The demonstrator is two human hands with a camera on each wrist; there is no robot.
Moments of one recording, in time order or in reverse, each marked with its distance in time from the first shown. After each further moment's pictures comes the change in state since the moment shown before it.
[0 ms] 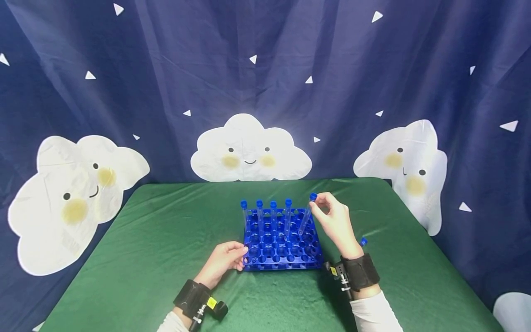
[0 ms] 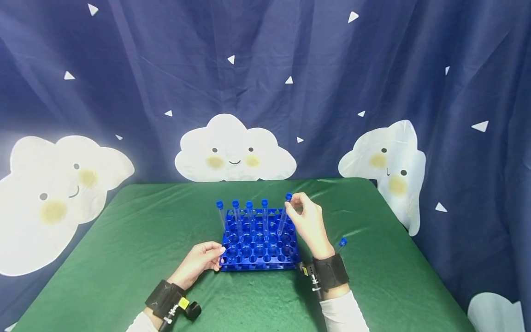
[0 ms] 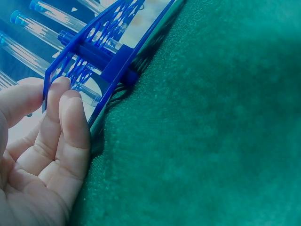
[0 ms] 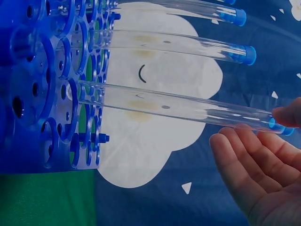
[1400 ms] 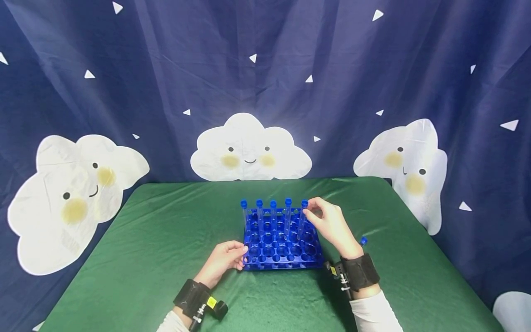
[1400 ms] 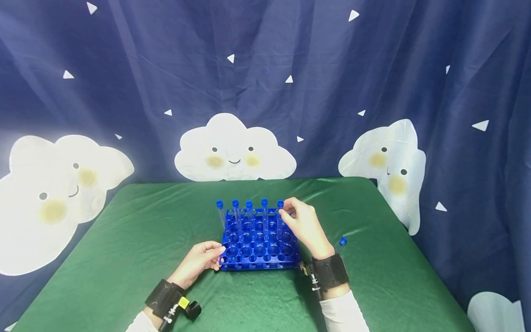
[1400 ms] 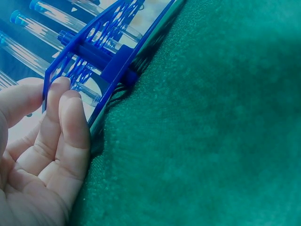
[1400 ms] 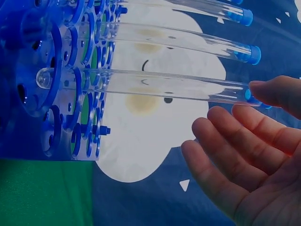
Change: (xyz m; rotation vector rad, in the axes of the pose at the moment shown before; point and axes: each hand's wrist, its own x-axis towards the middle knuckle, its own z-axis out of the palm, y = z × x) left_hand 0.000 -0.001 0.000 -0.014 -0.002 -0.002; right_hand -0.001 0.000 0.003 -0.047 -0.234 -0.008
